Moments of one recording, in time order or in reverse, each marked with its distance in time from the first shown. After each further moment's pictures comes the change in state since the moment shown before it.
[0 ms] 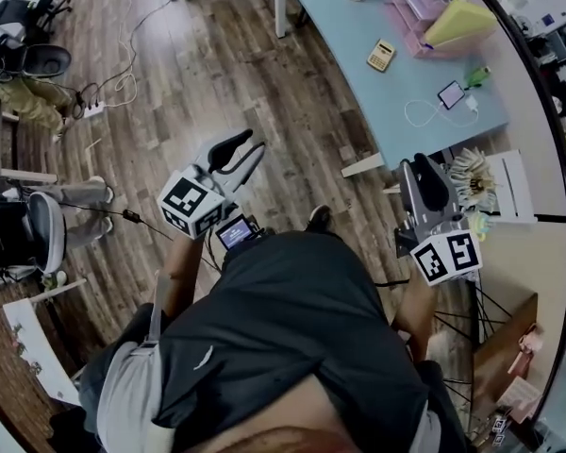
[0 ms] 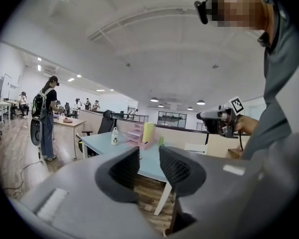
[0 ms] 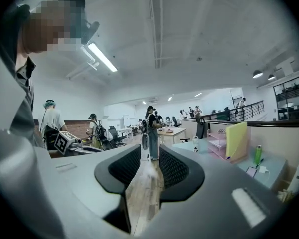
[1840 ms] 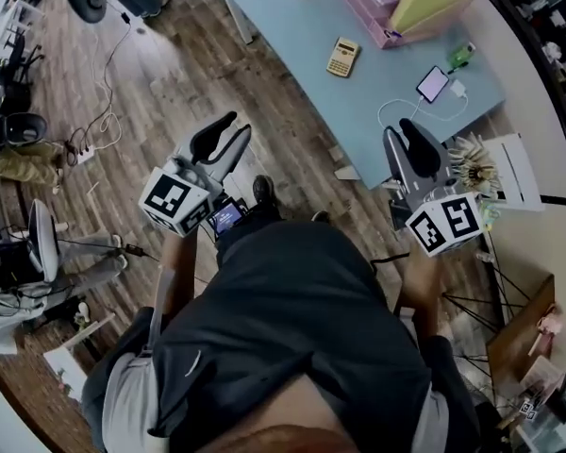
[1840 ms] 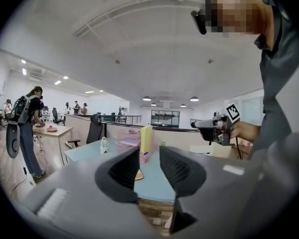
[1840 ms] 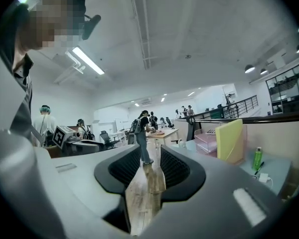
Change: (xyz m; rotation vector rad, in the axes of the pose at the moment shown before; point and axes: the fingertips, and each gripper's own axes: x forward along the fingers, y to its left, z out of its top) left arm 0.200 0.048 0.077 0.093 0.013 -0.079; right arm 0.095 -0.180 0.012 0.073 -0.022 -0.046
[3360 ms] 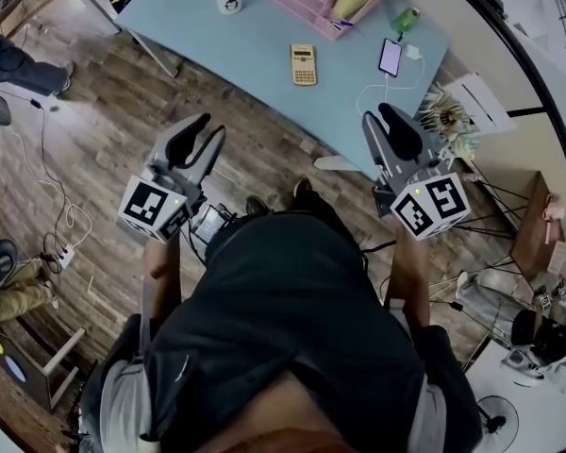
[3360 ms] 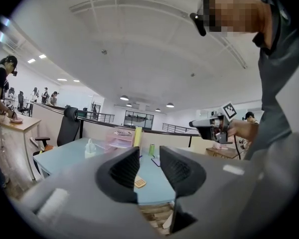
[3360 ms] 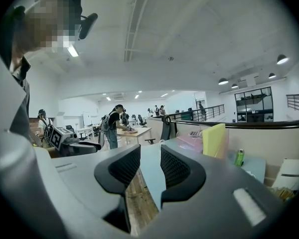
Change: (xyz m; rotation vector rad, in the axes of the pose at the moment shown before) left arm 0.072 0.159 0.002 -0.034 -0.013 -0.394; right arm 0.120 0.014 0.011 -0.011 0.031 -0.388
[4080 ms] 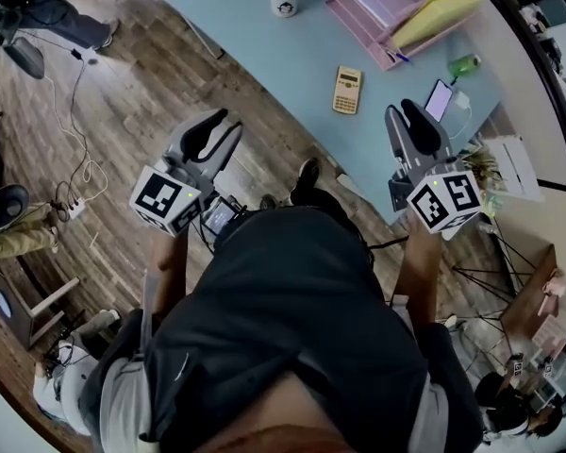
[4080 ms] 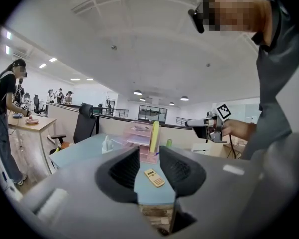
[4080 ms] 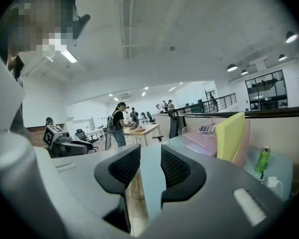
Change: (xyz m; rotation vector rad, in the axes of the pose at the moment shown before) left arm 0.033 0.070 0.005 -0.023 0.077 0.168; right arm 0.127 -0.067 -0.004 0.066 0.033 0.144
